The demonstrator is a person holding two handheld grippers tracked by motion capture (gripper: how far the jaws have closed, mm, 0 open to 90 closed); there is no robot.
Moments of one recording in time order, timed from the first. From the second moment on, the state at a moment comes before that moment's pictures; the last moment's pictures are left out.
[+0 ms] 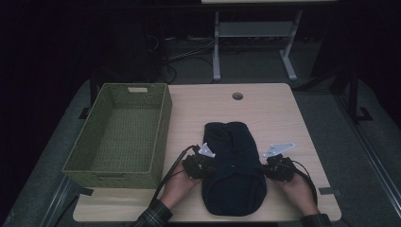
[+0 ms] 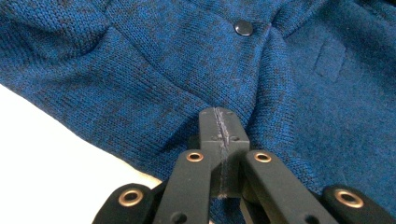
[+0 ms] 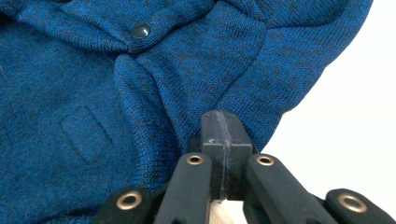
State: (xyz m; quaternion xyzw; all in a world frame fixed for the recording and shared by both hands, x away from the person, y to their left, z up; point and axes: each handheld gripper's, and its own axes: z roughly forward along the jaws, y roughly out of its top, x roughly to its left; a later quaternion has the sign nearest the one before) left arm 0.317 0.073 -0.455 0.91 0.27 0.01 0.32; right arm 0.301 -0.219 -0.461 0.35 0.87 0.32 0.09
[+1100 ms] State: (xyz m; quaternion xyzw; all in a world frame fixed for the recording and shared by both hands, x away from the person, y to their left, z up) left arm 0.391 0.091 -0.401 0.87 0.32 0.08 0.37; right arm 0.355 -0.226 -0.429 0.36 0.86 0.36 0.10
